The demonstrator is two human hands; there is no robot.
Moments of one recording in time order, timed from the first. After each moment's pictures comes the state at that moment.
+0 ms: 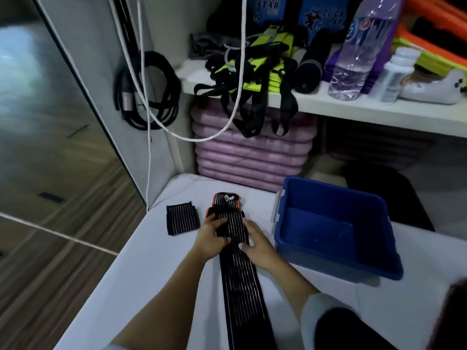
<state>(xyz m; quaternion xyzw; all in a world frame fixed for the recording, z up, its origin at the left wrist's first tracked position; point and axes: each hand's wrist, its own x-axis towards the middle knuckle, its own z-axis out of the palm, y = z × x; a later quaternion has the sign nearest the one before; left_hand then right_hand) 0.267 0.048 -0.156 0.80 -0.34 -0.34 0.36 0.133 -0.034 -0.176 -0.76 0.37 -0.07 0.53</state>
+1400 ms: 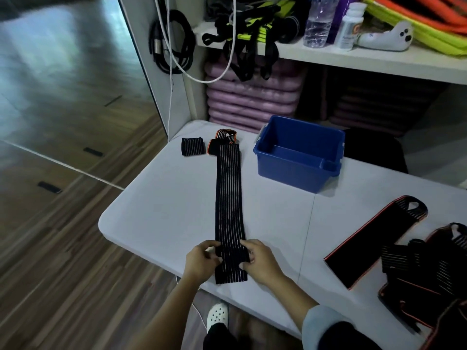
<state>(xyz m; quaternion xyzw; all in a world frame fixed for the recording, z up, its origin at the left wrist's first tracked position) 0.021 0.282 -0.169 0.85 -0.21 -0.32 0.35 -0.099 0.155 -0.208 -0.82 0.34 0.01 0.46</state>
